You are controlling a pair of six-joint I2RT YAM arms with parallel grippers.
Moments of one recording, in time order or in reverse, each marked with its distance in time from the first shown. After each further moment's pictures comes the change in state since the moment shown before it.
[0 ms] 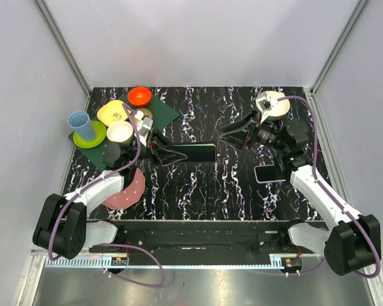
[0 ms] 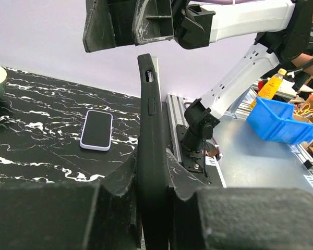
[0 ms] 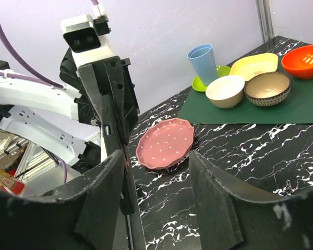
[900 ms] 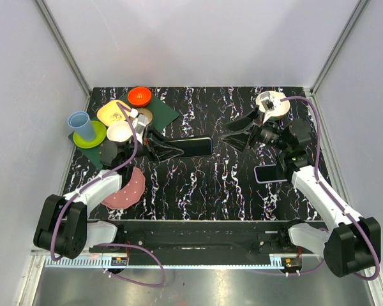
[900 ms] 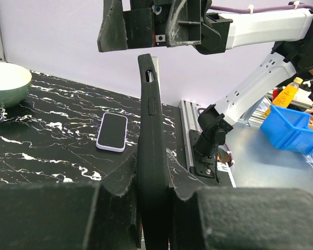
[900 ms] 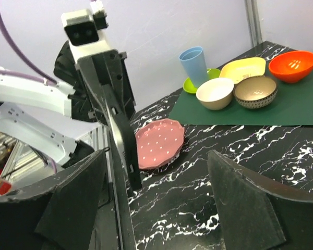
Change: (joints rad) left arm 0.051 -0.003 0.000 0.006 -0.016 0.009; right arm -0.034 -0.014 0.000 -0.011 0.012 -0.025
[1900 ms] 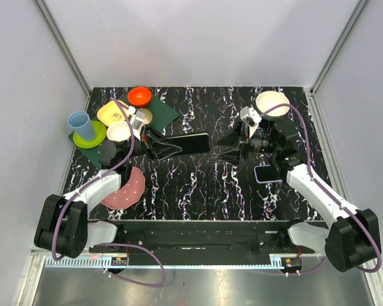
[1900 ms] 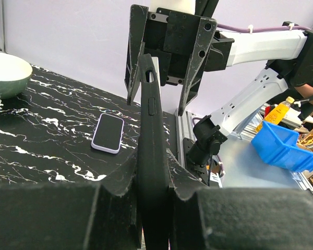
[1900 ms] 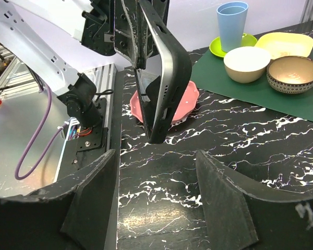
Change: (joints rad) left arm 0.030 0.004 0.000 0.004 -0.031 -0.099; right arm 0.084 0.042 -0.001 -0.177 -0.204 -0.394
